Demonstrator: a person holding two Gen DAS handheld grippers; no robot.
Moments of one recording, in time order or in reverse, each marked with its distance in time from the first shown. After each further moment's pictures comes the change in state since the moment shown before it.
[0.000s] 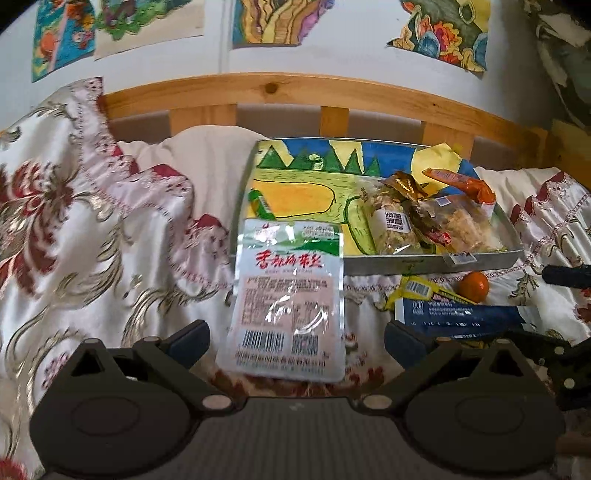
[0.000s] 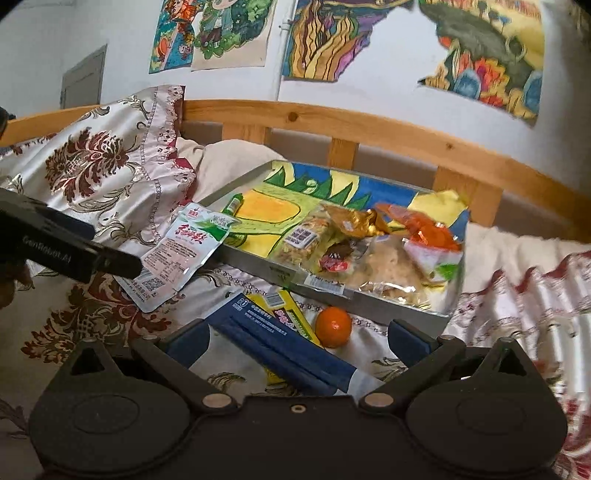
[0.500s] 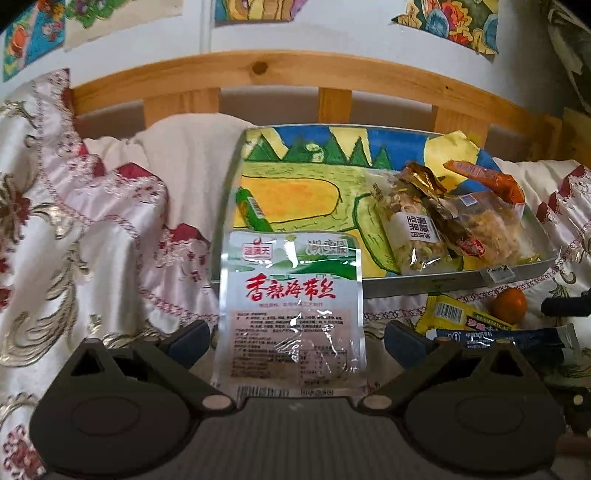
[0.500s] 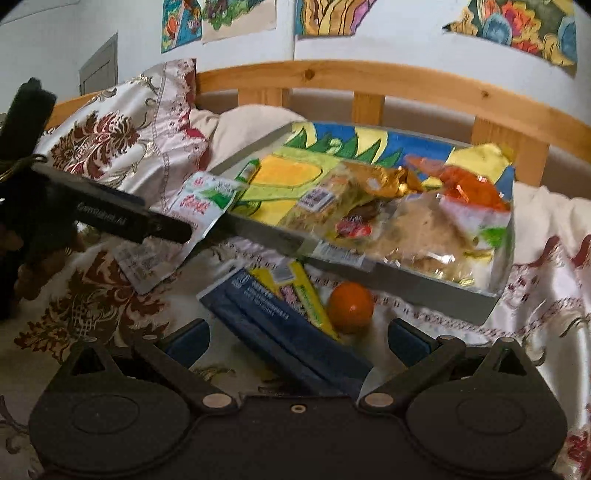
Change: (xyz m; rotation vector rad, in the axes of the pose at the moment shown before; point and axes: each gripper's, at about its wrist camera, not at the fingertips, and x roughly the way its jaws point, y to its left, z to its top) left arm 0.062 0.004 0.022 0.024 0.037 -0.026; right arm 0.045 -0.019 -0.005 0.030 0.109 0.146
